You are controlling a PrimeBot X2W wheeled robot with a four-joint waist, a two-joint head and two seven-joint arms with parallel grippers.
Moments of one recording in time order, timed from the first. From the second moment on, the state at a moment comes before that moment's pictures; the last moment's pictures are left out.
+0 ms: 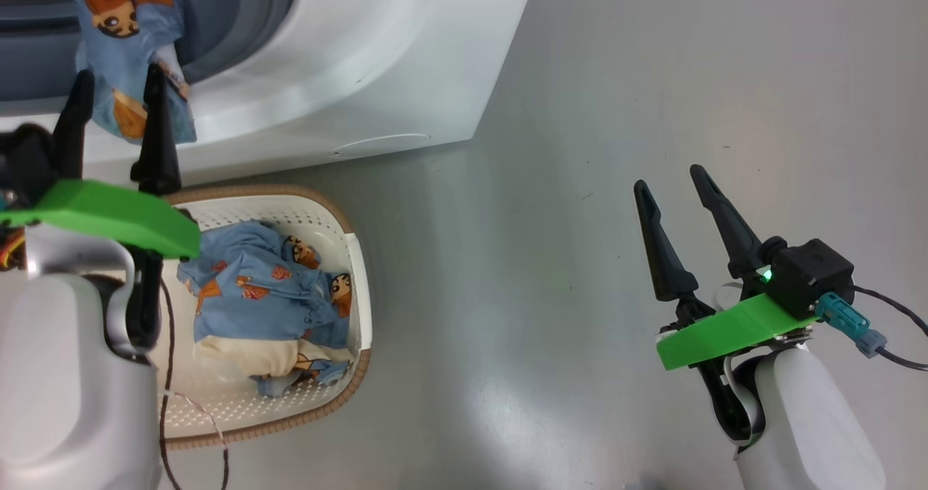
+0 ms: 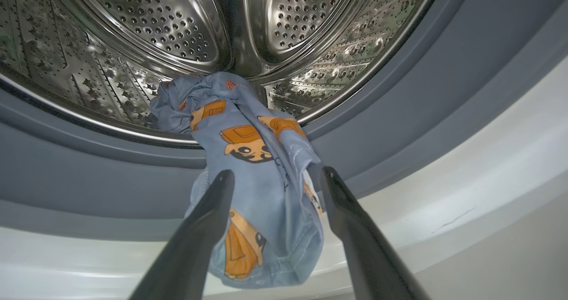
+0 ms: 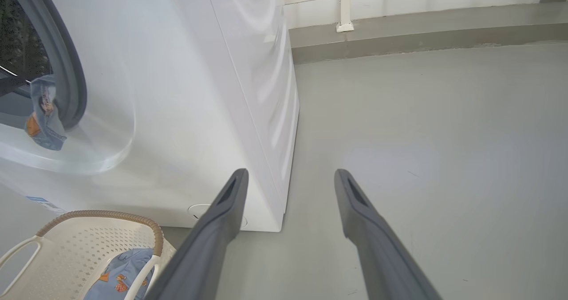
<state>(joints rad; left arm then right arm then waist) -0.61 0.09 0.04 0.26 -0.23 -0.09 0.00 -0.37 -0.06 0.08 0.21 0.20 0.13 -0.26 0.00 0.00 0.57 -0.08</state>
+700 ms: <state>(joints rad) -0.83 0.09 0.09 0.48 -0.42 -0.08 0.32 -0.37 -0.06 0.08 0.22 0.23 0.13 -0.26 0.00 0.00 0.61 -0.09</state>
